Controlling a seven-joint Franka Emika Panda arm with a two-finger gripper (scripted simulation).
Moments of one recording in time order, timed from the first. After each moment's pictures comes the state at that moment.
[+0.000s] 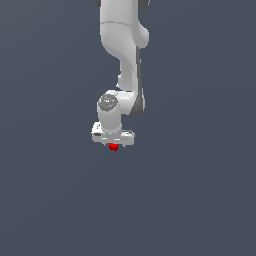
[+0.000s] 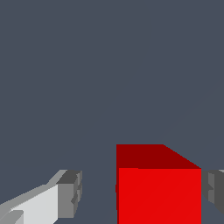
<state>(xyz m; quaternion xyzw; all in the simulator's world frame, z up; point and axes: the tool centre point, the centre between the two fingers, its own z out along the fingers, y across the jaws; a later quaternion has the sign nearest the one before) -0.047 -0.070 0.027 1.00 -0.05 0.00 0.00</state>
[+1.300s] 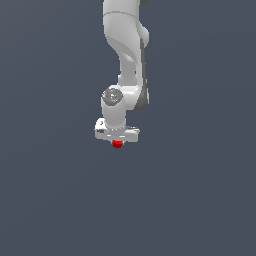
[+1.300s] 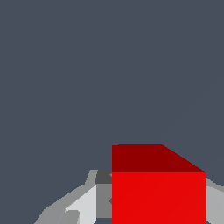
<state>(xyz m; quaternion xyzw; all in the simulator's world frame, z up) -0.049 -0.052 0.050 1.00 -0.05 0.00 0.00</state>
